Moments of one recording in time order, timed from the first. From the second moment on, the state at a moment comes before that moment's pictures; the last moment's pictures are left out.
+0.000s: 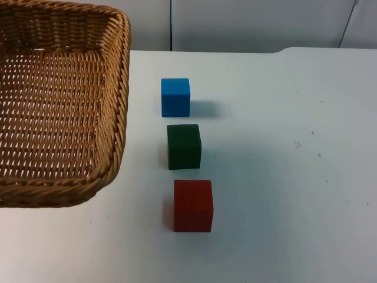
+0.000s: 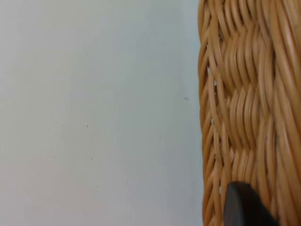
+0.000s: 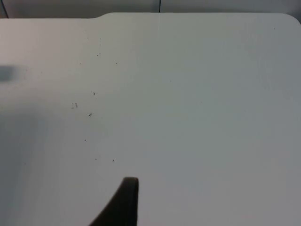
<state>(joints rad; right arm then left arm) 0.02 0.00 -0.51 -0.13 1.08 0.03 0.30 1.36 -0.66 -1.01 0.76 0.84</state>
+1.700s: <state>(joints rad) 0.30 1.54 -1.40 0.37 0.78 -0.26 0.30 1.36 -0.66 -1.00 0.74 0.84</state>
